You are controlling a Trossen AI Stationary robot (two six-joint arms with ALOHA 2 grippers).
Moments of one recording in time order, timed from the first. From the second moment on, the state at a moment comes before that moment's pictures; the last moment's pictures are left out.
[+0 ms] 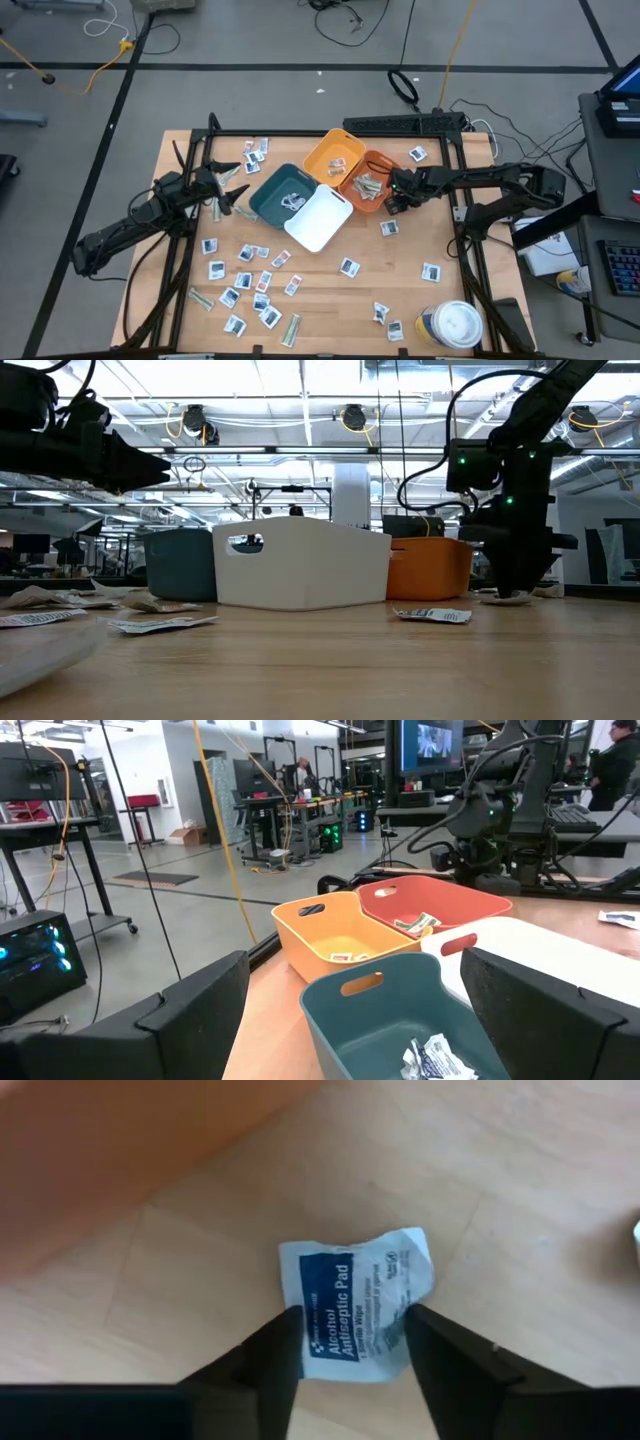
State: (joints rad) left arm 0.55 0.02 0.02 0.03 0.13 0.07; right arm -0.38 1.38 0.60 -0.64 0.07 0.79
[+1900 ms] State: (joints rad) left arm 0.55 0.02 0.02 0.03 0.13 0.07; right arm -0.17 1.85 1.72 -1.24 0.05 0.49
